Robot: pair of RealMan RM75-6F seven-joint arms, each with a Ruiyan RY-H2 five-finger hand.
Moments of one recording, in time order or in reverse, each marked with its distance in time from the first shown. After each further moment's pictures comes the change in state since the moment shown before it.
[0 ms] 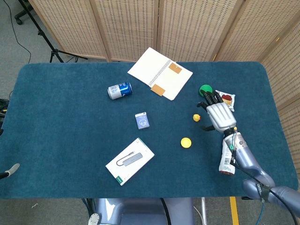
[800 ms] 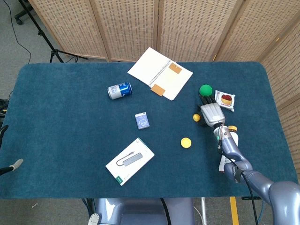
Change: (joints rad) left arm -0.041 -0.025 -0.027 -0.010 -0.073 -0.083 0.067; right arm 0.155 -0.343 -0.078 0.595 0.071 -0.195 0.054
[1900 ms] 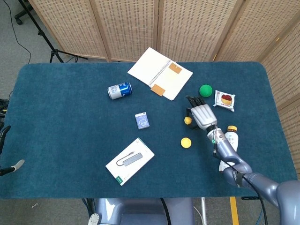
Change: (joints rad) left arm -0.003 0.001 0.010 0.001 0.008 -0.008 -0.004; right arm -0.011 0.100 -0.022 -0.237 -0.104 0.098 0.116
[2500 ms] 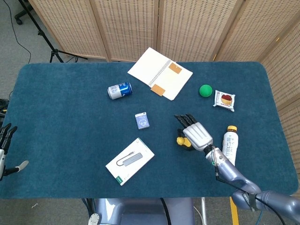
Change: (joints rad) left arm -0.016 -0.002 0.013 -0.003 0.015 -0.027 0.007; right arm -0.089 0.150 -0.096 -0.396 -0.081 0.118 -0.137
